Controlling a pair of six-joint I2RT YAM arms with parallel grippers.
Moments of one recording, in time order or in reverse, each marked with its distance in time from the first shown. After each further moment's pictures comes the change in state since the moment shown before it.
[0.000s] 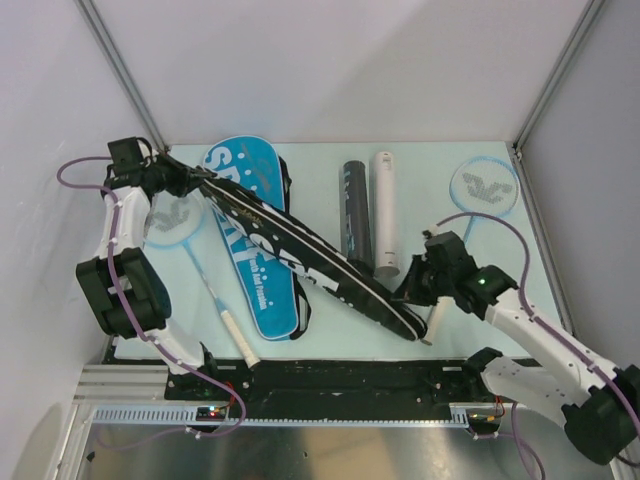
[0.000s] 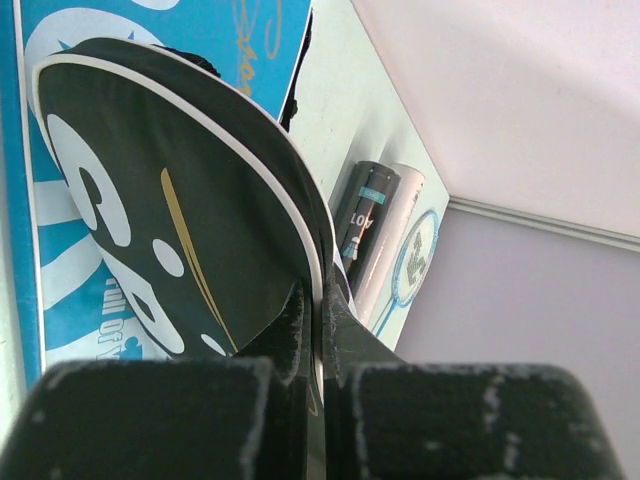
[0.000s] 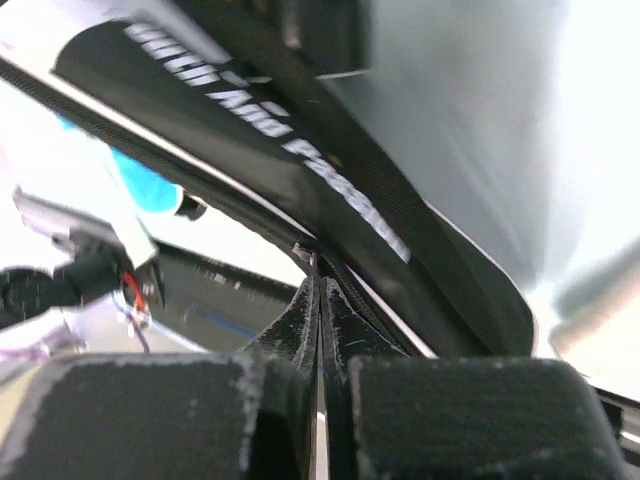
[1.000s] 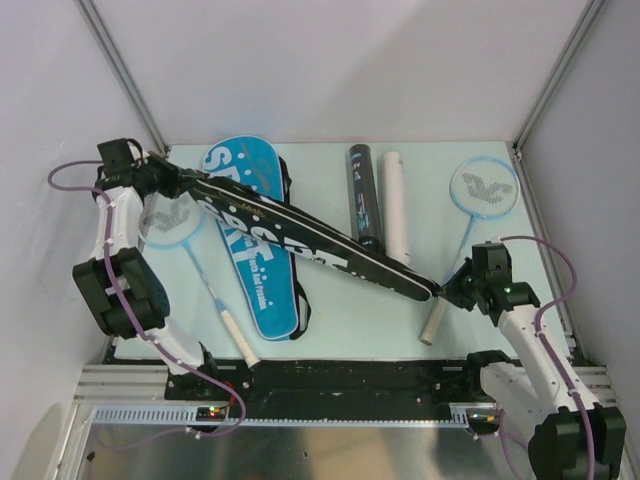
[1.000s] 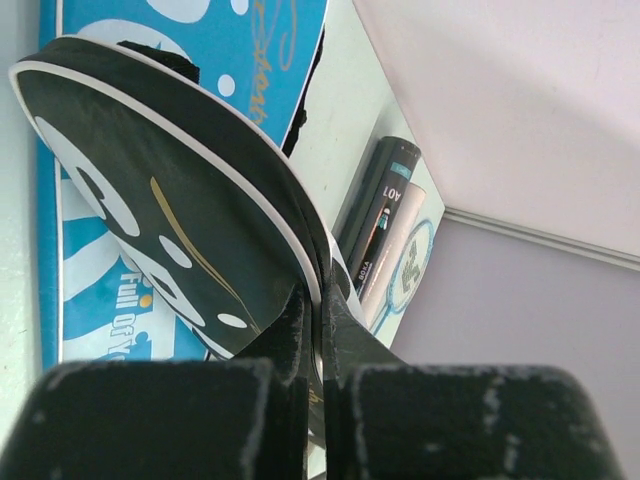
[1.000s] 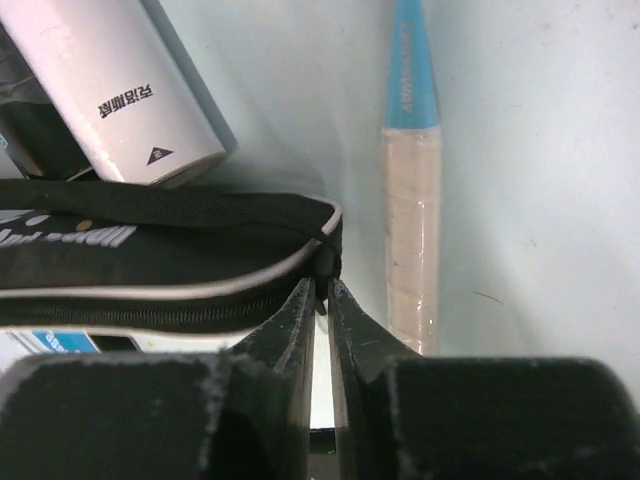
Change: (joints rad) left arm 0.043 0.005 0.025 -0.051 0.013 0.003; right arm -0.494 -0.143 -0.184 -0.033 0.161 0.038
